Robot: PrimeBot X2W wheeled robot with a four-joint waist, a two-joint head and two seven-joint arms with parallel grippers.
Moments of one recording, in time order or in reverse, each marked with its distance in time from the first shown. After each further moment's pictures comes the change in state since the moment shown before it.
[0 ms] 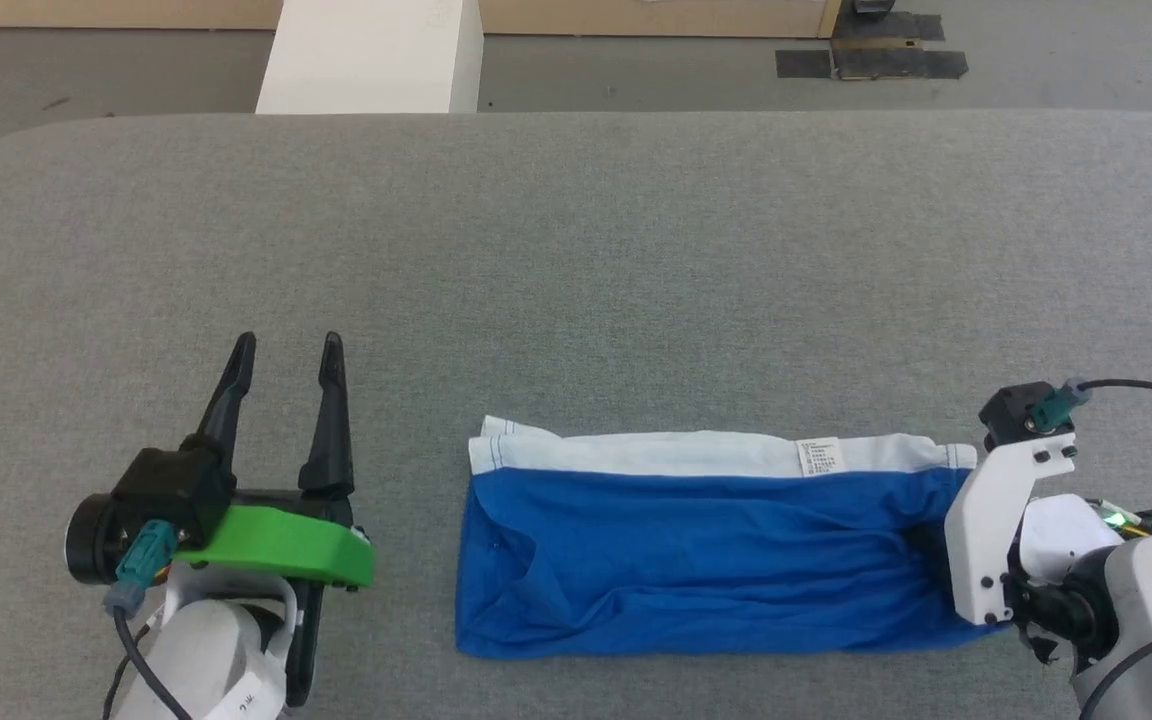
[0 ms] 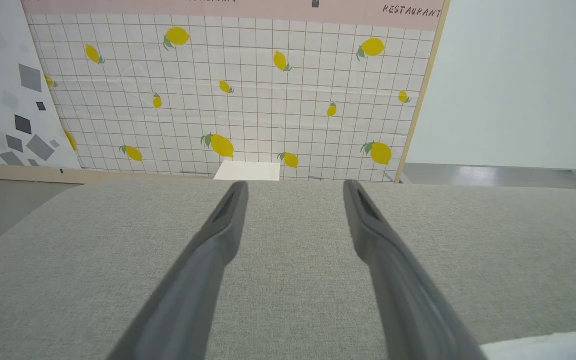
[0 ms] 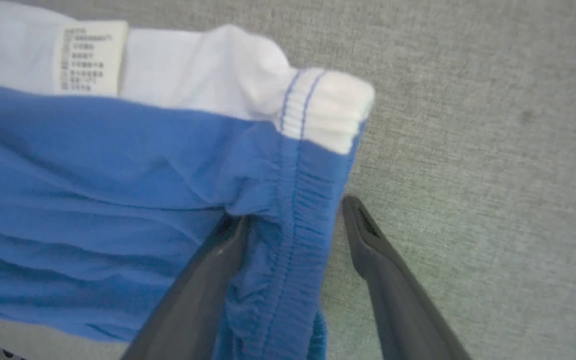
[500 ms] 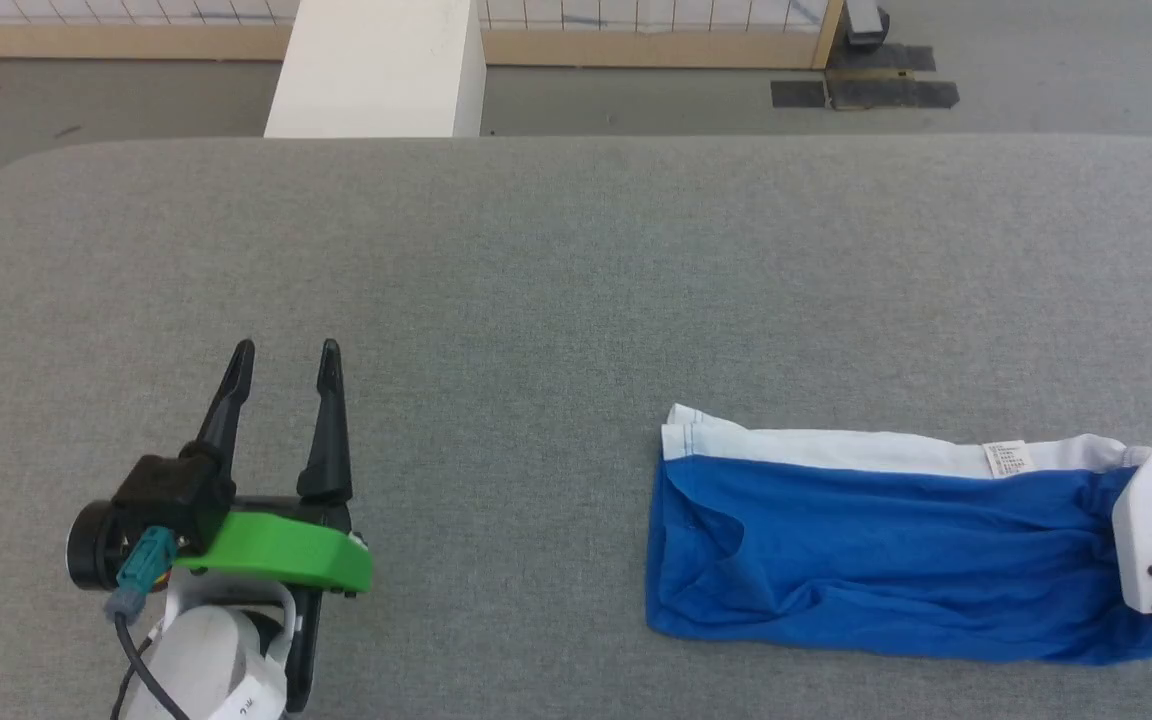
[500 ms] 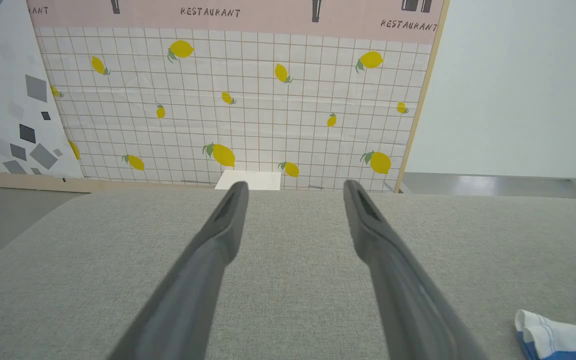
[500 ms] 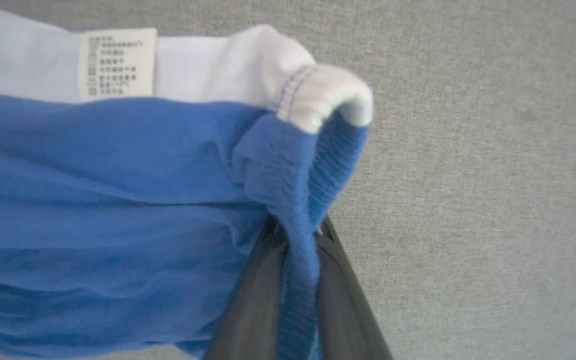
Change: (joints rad) left arm 0.012 -0.063 0.080 0.027 0.069 -0.073 0.000; right arm -0.019 -0.211 -0.092 0.091 0.010 0.000 0.001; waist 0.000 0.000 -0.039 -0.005
